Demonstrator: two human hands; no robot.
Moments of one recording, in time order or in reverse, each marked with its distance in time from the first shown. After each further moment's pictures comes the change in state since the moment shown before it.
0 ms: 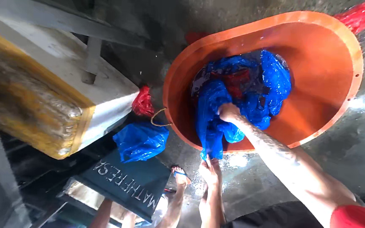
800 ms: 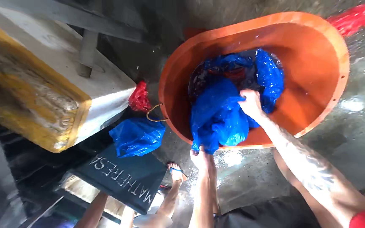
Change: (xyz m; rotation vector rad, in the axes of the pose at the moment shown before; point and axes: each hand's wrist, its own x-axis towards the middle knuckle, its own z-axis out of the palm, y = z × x) left_hand 0.008 0.043 0.018 -0.375 0.161 -0.197; right_hand -0.054 0.065 -0.063 0.132 0.534 -0.177
